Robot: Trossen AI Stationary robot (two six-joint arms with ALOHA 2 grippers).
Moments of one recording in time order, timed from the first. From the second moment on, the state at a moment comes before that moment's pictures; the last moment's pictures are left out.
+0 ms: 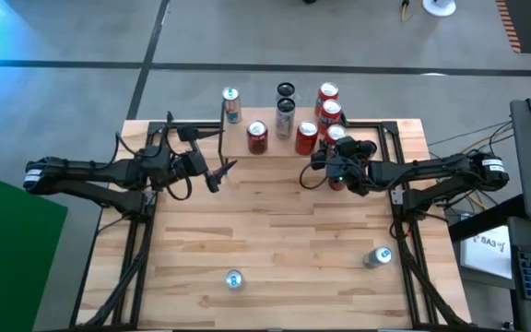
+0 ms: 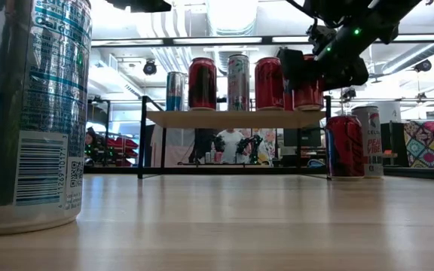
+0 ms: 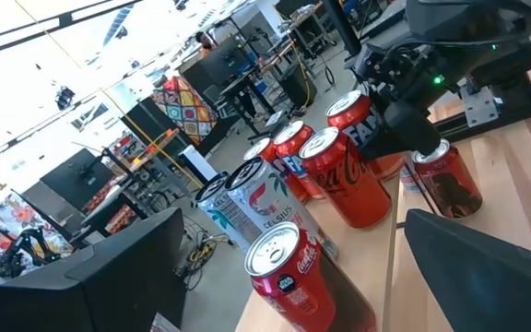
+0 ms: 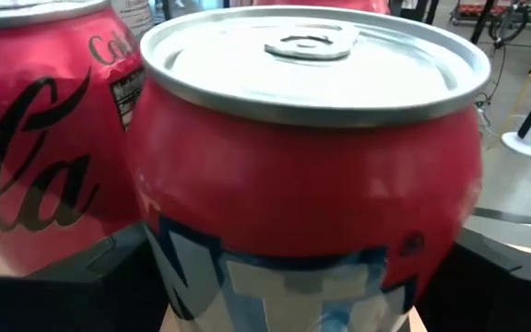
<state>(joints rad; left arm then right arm) 0.00 0.93 0.79 0.12 -0.51 0.62 -0.12 1.26 0.73 -0.11 1.09 0.62</state>
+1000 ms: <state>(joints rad) 0.00 0.93 0.79 0.11 -0.52 0.58 -0.13 1.26 0.73 -0.07 1.10 0.58</state>
